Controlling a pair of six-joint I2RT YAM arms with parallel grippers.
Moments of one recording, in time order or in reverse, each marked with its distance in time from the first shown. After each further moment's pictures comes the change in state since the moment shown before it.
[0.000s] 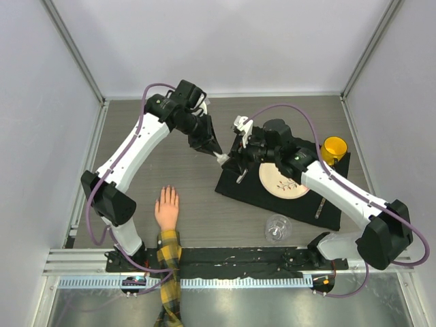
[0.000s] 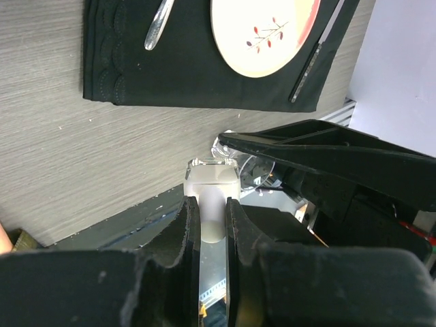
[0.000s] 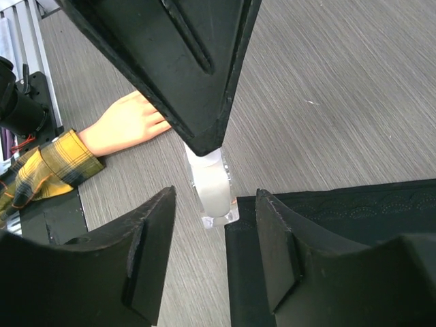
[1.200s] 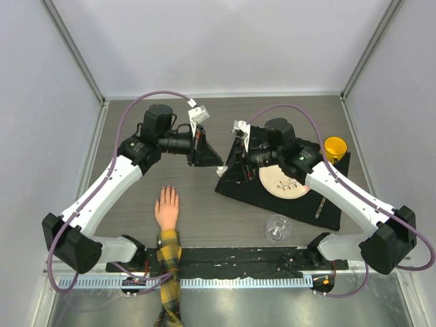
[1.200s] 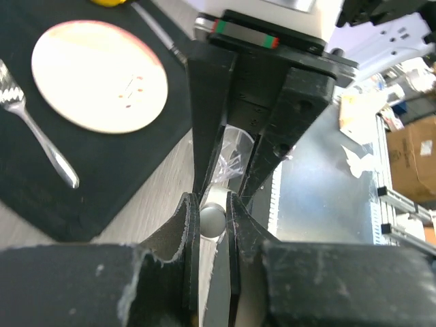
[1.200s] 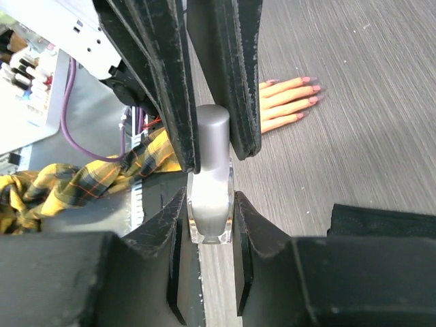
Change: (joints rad) left arm 0.025 -0.478 -0.661 0.759 0.490 0.541; right arm 0.021 -0.029 0.044 -0.098 -0.305 0.125
